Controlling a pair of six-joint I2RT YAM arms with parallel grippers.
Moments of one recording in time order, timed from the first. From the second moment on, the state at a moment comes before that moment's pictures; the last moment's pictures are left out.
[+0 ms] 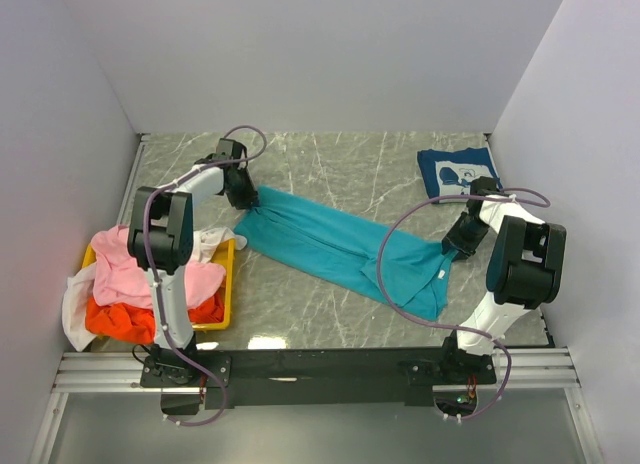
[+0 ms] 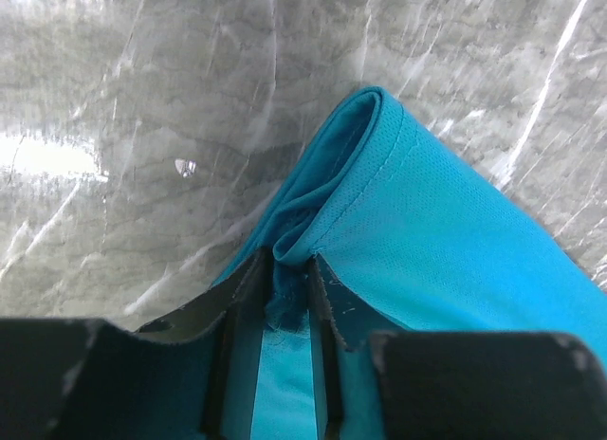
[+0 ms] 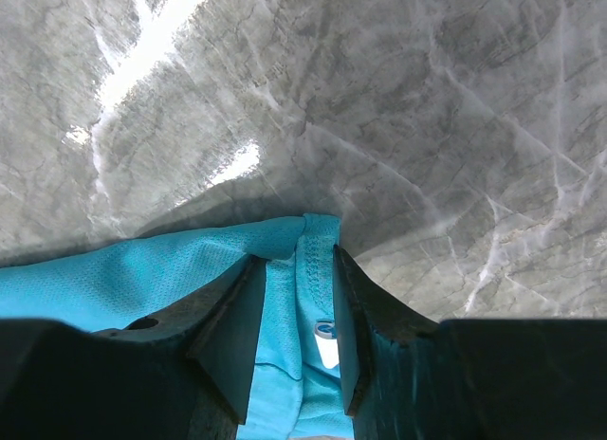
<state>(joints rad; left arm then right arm) -0.18 2.07 1.50 -0.49 0.10 -0.57 -0.24 1.74 1.05 -0.71 0.00 0.49</state>
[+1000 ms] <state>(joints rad) -0.18 1.97 1.41 -0.47 0.09 -0.57 -0.24 1.74 1.05 -0.71 0.00 0.48</state>
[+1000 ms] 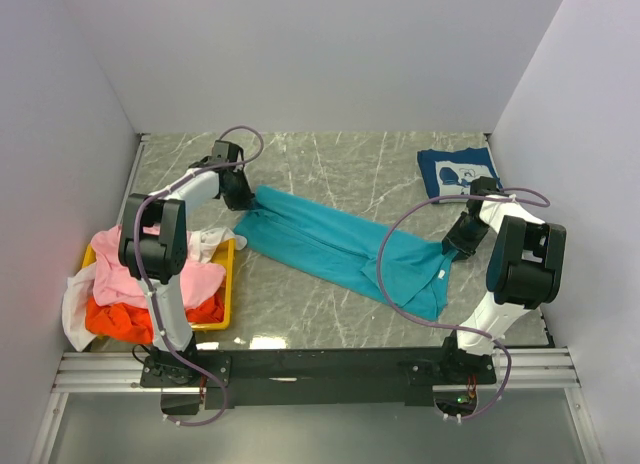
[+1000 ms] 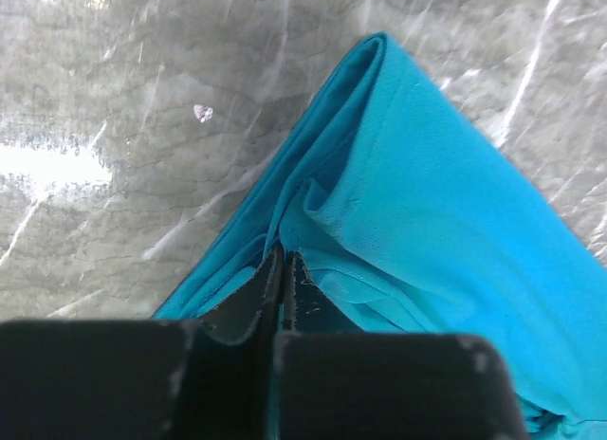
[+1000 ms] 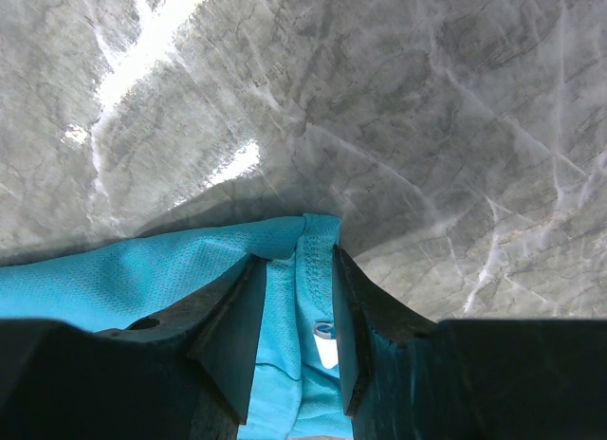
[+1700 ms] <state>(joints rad) -0.18 1.84 1.32 -0.44 0.05 -0.57 -0.24 1.74 1.05 -0.71 0.00 0.48</state>
